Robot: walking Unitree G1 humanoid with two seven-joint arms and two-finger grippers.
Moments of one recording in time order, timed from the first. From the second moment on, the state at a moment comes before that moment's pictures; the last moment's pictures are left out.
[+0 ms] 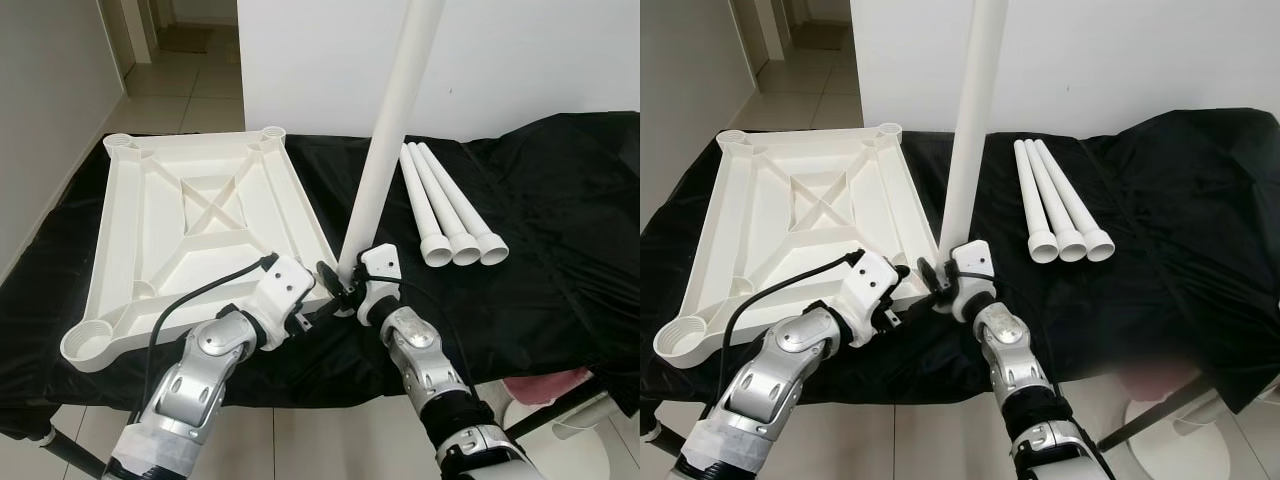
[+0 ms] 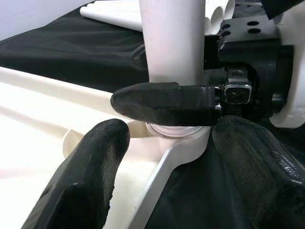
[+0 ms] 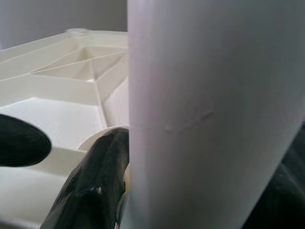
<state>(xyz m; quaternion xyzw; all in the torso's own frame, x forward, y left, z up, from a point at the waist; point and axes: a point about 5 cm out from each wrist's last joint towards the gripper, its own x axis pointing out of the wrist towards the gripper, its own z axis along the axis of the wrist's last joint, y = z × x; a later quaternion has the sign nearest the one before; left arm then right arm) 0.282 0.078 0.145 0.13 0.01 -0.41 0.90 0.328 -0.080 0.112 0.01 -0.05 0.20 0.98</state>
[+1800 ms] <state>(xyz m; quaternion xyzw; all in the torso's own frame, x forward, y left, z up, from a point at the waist) 0.278 0.074 0.141 0.13 0.02 -0.42 0.90 0.324 -0.115 0.124 0.03 -0.09 0.13 0.99</state>
